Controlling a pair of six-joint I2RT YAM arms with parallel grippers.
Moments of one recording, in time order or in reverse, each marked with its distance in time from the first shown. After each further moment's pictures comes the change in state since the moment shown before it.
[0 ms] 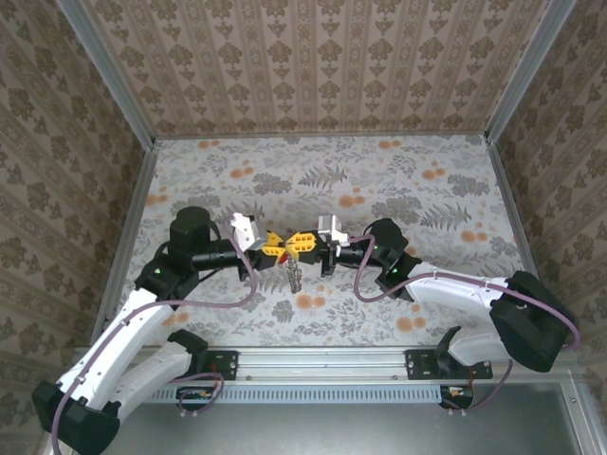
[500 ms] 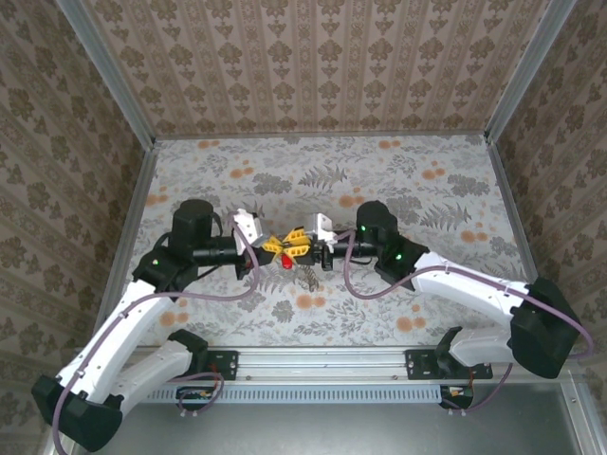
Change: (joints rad) left arm 0.010 0.061 0.121 -0.215 -0.028 0.080; right arm -0.004 -0.055 0.229 -0.604 -0.034 -0.301
